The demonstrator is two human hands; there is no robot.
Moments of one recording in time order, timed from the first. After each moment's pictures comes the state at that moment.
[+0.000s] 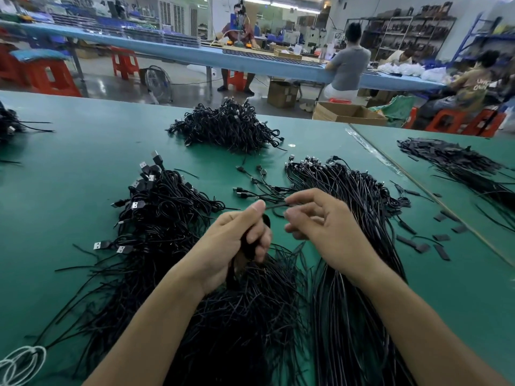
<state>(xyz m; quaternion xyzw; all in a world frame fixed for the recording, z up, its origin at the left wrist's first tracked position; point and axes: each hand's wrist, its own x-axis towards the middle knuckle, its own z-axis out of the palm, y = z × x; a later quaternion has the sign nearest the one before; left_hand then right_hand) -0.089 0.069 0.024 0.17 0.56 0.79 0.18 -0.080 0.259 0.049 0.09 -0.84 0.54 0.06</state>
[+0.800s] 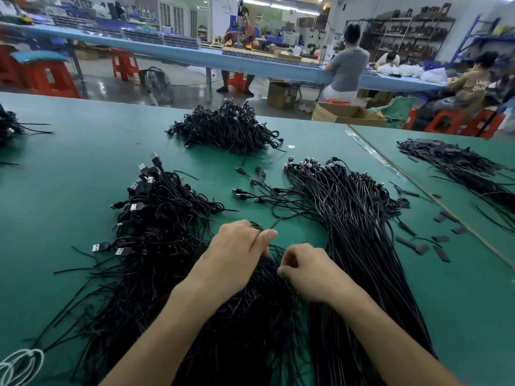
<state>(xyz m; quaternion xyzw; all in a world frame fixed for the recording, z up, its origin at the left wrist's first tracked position) -0.086 0.079 0.015 0.16 0.91 0.39 -0.05 -0.078 0.250 0.002 -0.01 -0.96 0.25 -0.11</state>
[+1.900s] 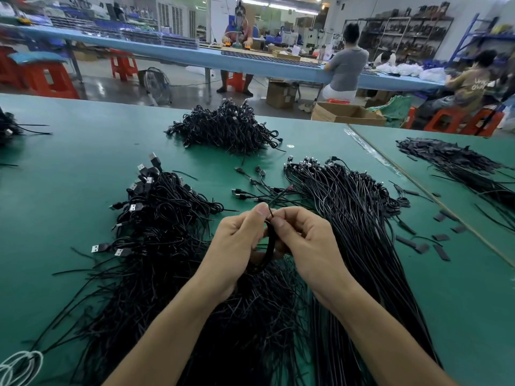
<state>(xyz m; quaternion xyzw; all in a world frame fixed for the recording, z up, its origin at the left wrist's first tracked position) -0.083 0.090 0.017 0.13 0.64 0.75 0.00 -0.069 0.226 0.025 0.08 -0.72 0.68 0.07</state>
